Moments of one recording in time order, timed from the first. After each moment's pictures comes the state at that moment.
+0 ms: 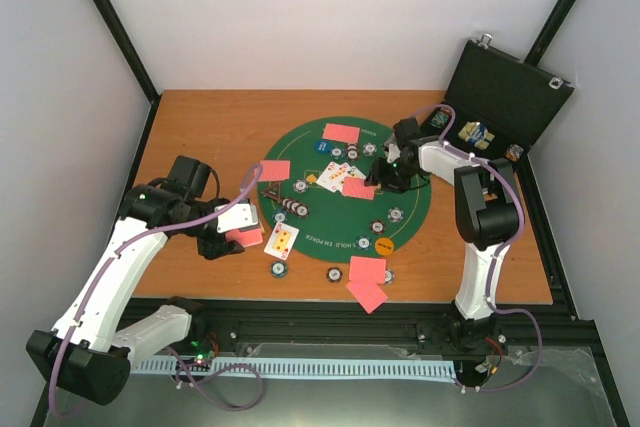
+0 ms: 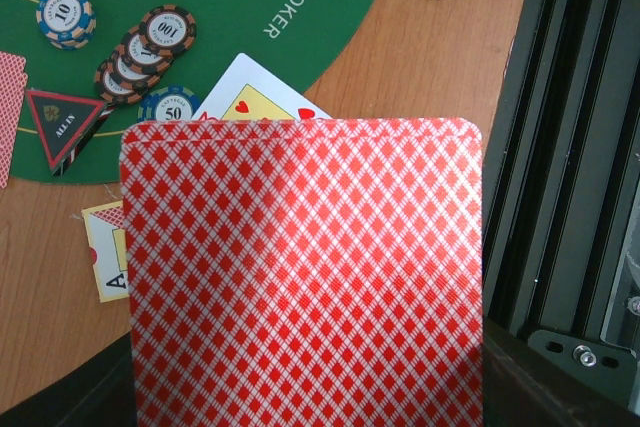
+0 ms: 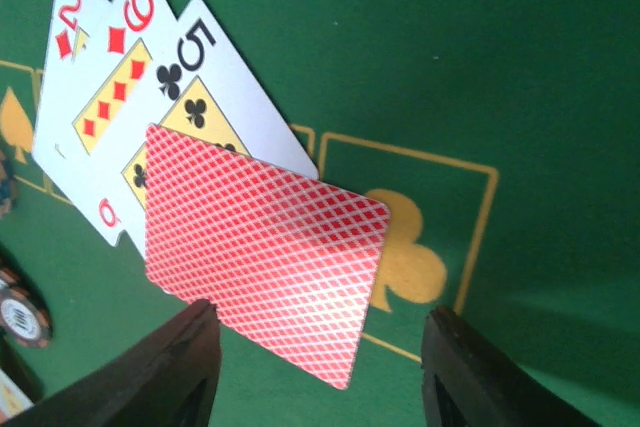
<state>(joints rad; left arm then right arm) -0.30 1.01 1.07 -1.30 0.36 0.95 0.26 1.99 1.34 -0.59 -0.45 0.37</state>
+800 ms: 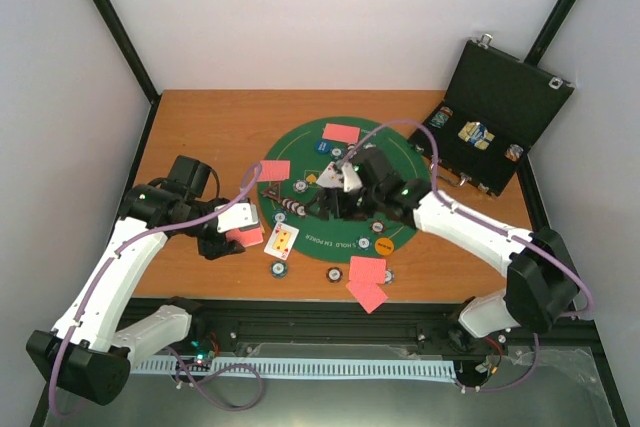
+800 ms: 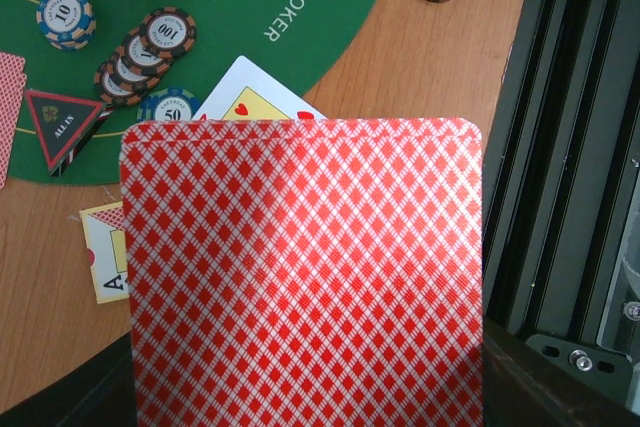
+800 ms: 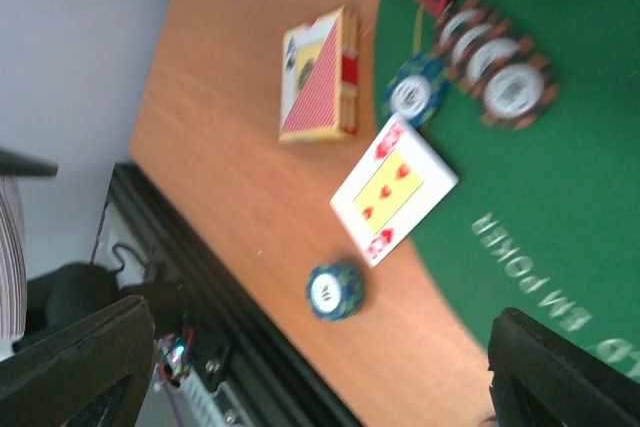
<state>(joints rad) -0.30 1.01 1.07 -1.30 0.37 0.94 0.70 1.43 1.06 -0.41 -0.46 0.62</state>
